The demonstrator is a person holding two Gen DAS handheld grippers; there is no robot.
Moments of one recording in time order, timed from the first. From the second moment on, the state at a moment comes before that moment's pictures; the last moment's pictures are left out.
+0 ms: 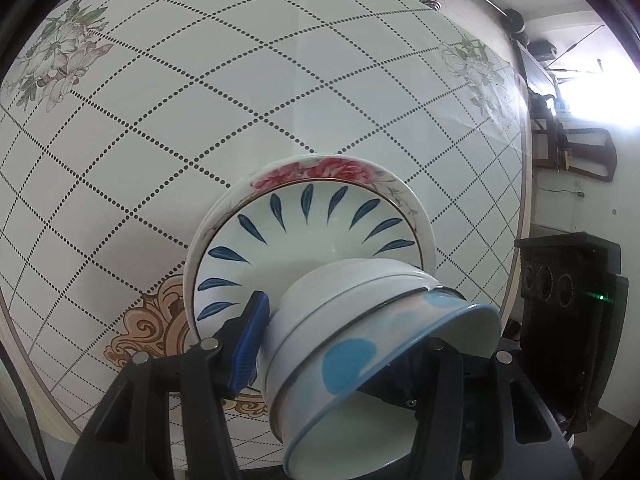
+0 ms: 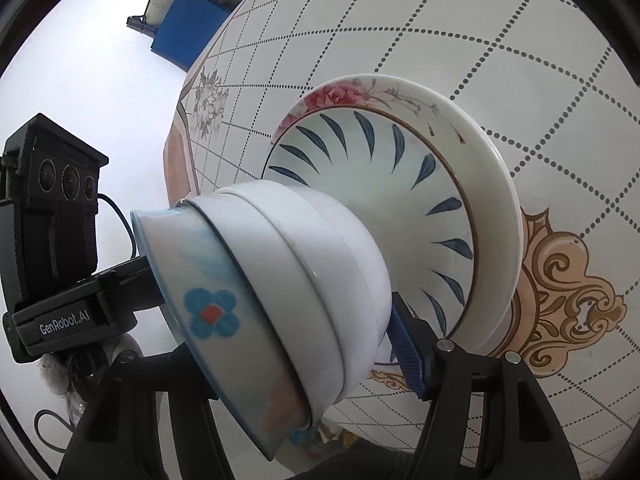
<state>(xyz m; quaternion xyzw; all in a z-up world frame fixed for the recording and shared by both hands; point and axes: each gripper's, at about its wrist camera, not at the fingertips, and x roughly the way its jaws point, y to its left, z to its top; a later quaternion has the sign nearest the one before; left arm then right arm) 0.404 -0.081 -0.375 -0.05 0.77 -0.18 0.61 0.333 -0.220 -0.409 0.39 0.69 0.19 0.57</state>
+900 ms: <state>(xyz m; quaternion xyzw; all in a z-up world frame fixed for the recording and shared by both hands) 0.409 -0.075 -0.394 -0.06 0.77 -0.17 0.61 0.363 -0.208 -0.434 0.34 0.72 0.16 0.58</state>
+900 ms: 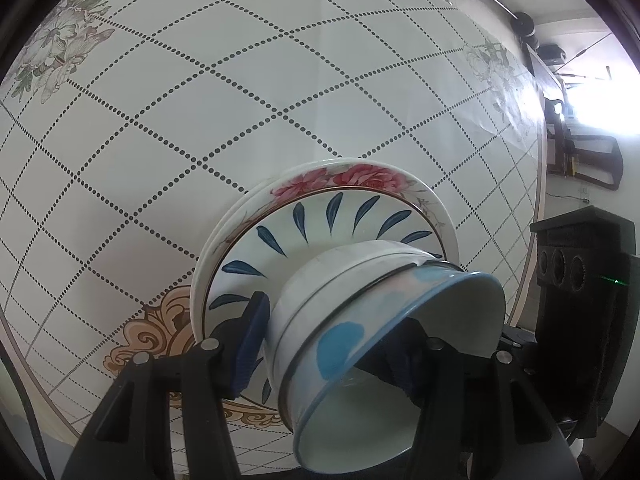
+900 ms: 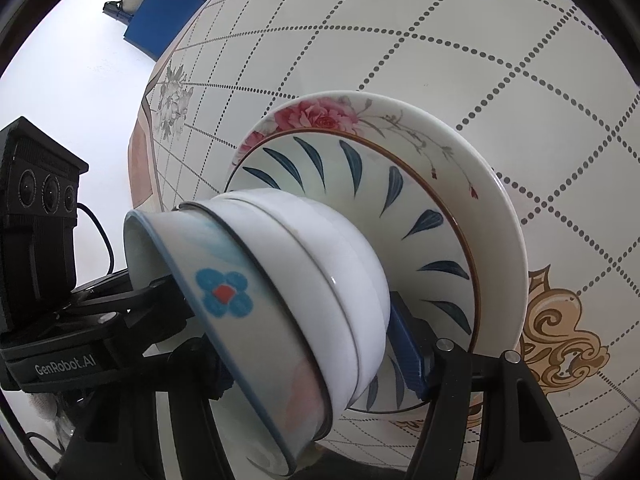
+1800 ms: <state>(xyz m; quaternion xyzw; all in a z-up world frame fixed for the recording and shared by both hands) 0.303 -0.042 -0.237 0.05 0.61 -0.07 0.79 0.284 -0.209 -0.266 0.12 0.63 0.06 0.76</state>
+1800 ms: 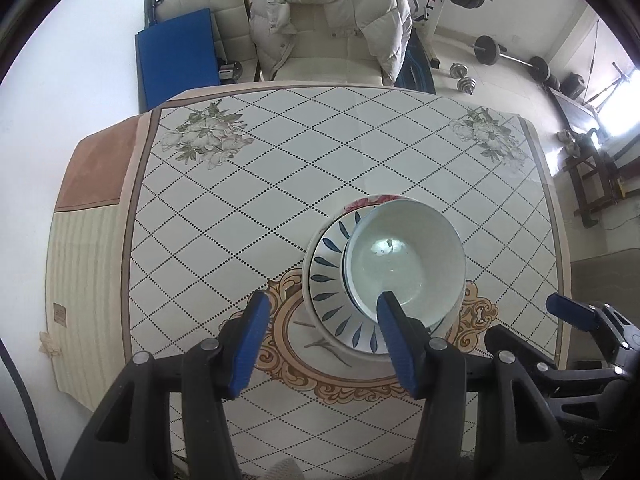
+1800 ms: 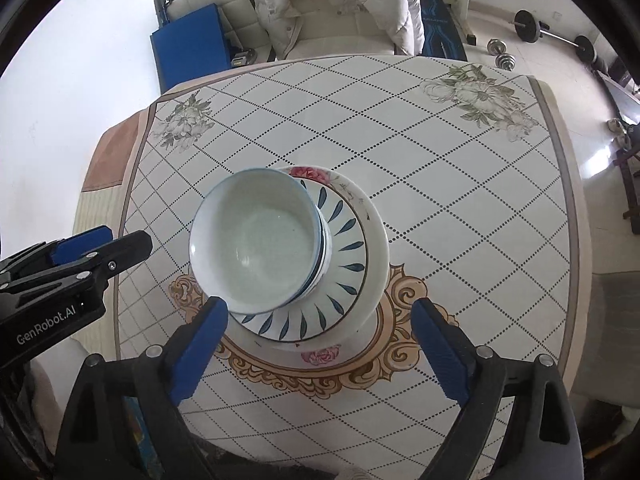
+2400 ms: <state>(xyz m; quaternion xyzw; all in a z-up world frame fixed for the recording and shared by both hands) 0.224 -0.015 -0.157 0.06 0.50 -0.09 0.86 0.186 -0.192 -0.148 0.09 0.52 -0.04 0.85</state>
